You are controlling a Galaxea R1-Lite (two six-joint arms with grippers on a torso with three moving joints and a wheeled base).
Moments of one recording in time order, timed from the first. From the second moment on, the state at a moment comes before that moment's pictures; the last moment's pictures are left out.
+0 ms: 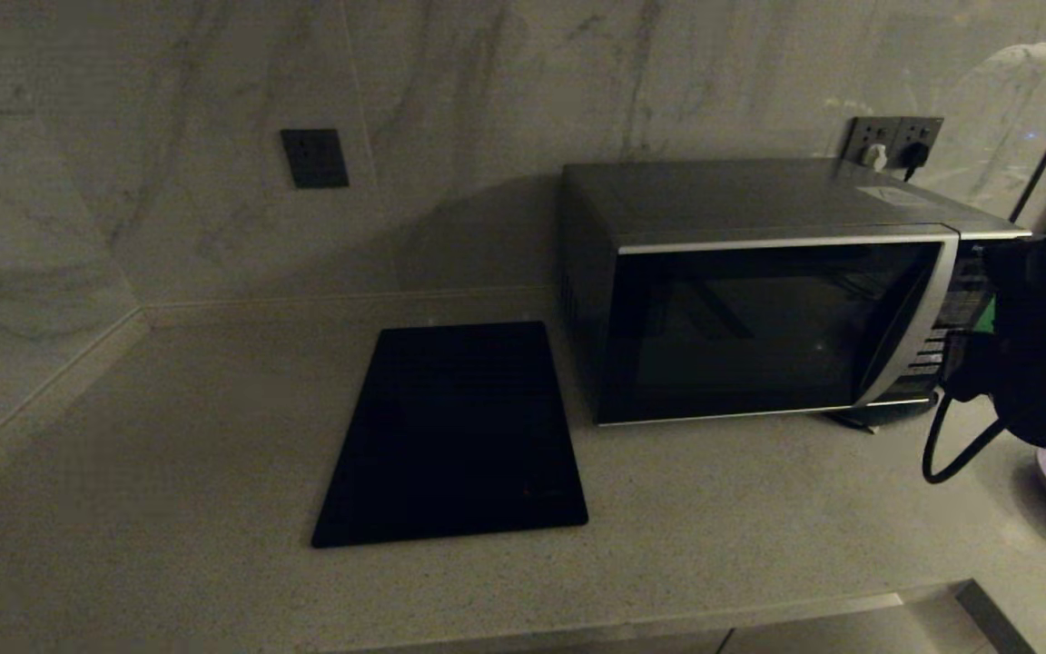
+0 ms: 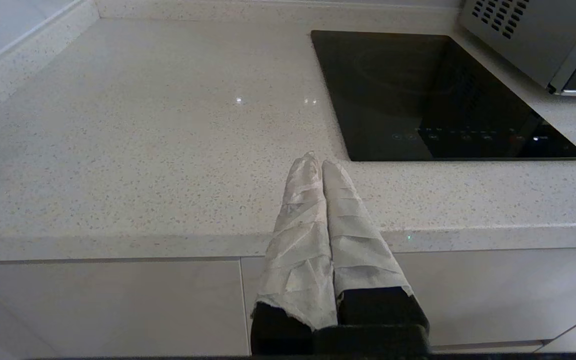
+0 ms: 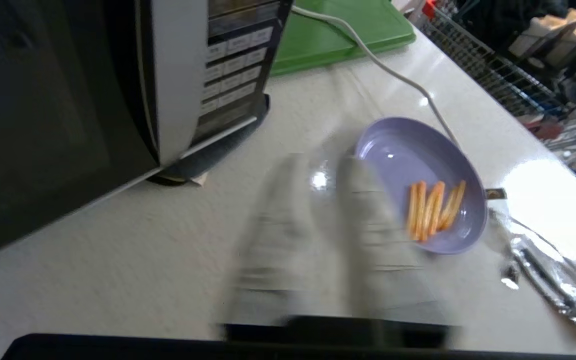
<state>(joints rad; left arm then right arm) 0.00 0.00 0.00 -0.01 0.03 -0.07 0.11 1.64 -0.91 -0.34 -0.87 0.09</state>
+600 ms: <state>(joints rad) 0.00 0.00 0.00 -0.01 0.03 -0.07 0.12 1.78 -0.91 -0.57 -0.91 0.11</state>
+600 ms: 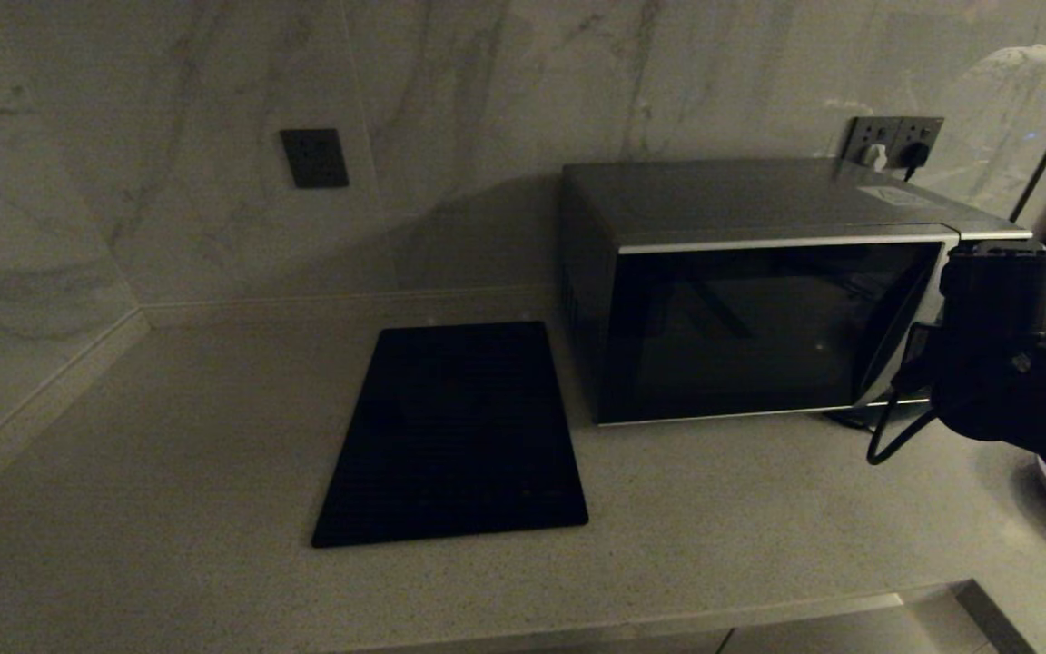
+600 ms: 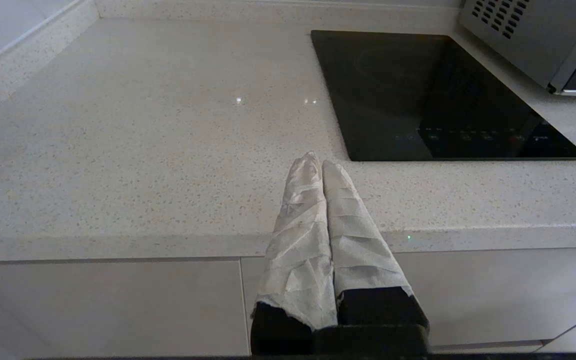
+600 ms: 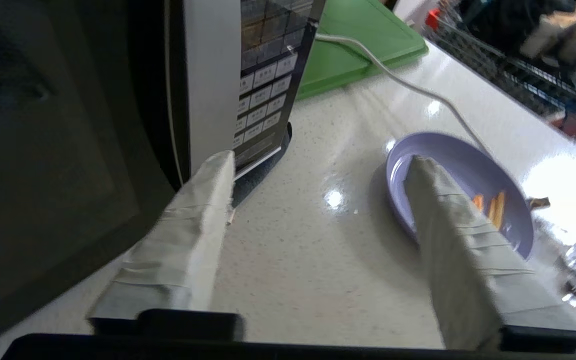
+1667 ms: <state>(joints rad) 0.00 0.00 0.00 -0.01 0.03 -0.07 0.19 2.04 -1.11 -0.59 -1.11 0.18</state>
